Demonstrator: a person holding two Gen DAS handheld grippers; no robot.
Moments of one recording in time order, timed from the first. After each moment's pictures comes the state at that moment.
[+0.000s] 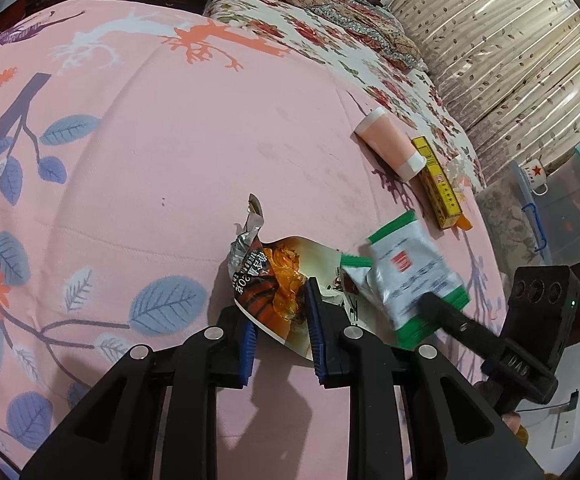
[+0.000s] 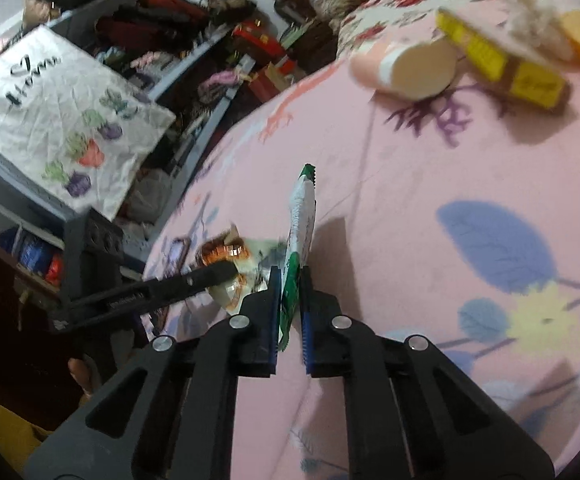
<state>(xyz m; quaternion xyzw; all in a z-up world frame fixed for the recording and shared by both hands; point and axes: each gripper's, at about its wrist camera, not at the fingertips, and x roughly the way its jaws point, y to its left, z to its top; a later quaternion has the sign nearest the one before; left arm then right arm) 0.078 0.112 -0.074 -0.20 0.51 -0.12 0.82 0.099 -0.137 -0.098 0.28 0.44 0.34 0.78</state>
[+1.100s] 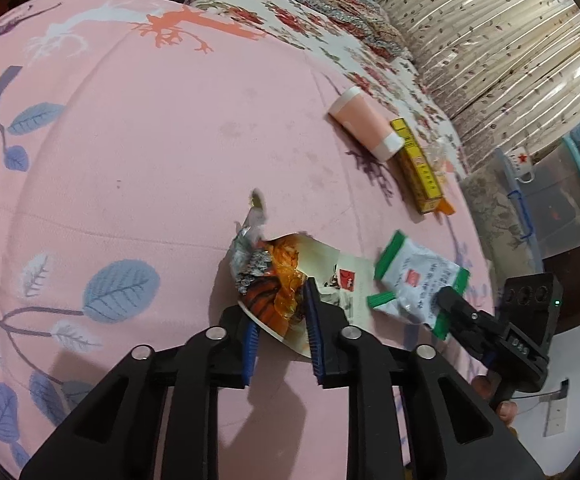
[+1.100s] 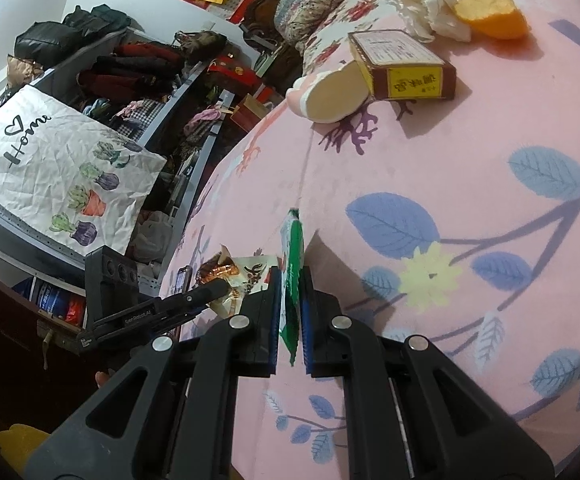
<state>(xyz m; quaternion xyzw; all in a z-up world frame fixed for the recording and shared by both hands) 0.079 0.097 -0.078 -0.21 0.52 -0.16 0.81 0.077 -0.199 -0.106 0.35 0.43 0.30 0.78</state>
